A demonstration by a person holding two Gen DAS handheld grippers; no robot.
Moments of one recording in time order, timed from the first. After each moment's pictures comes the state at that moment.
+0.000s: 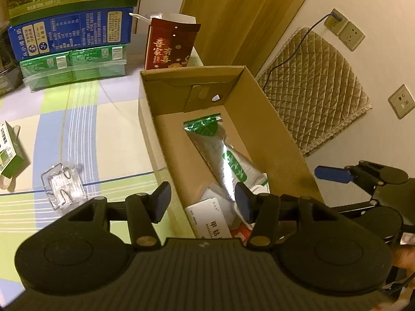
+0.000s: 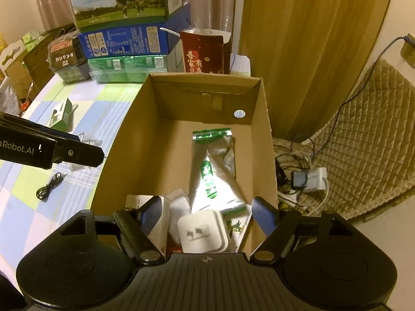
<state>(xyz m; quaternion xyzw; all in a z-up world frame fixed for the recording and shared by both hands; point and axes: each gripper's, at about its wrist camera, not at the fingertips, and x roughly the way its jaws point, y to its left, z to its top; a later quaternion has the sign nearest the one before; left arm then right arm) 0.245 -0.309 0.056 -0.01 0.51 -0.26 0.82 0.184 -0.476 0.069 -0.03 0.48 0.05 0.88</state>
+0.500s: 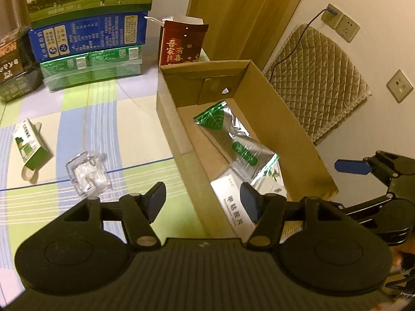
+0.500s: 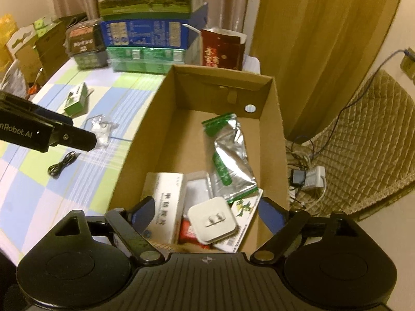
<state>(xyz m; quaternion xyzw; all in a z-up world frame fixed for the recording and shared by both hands) 0.205 -0.272 0.069 0.02 0.49 -0.26 0.83 0.136 -0.440 0.081 -0.07 0.47 0.07 0.88</state>
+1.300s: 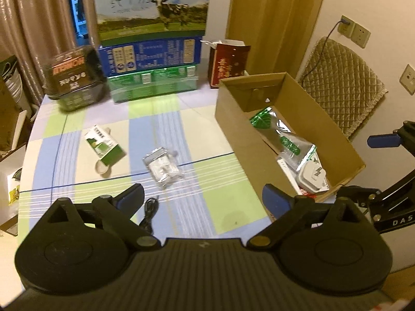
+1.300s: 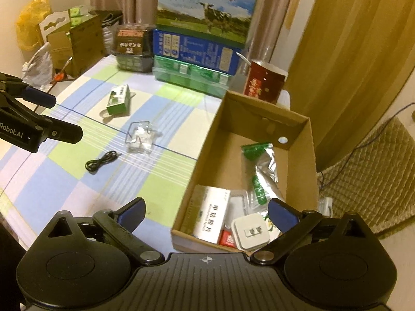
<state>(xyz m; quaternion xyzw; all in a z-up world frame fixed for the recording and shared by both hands) 0.151 -0.166 0.104 0.06 0.44 -0.20 0.88 0.103 -0.358 0.110 -0.13 0.43 0.11 0.88</state>
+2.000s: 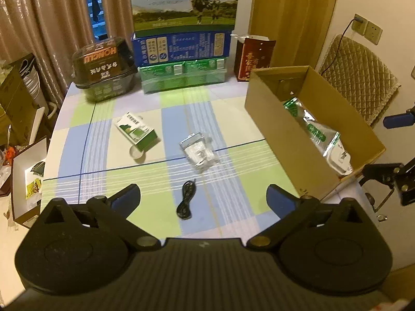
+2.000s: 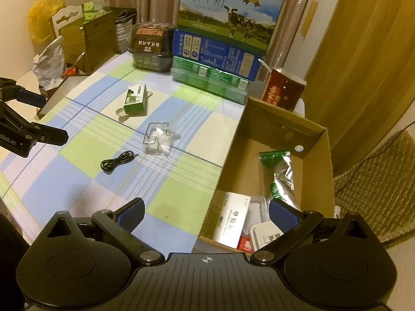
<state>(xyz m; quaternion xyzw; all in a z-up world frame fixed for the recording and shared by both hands) 0.133 -0.101 0.088 0.07 0.43 -0.17 0.88 0.099 -0.325 0.105 -0.14 0.43 0.13 0.88</state>
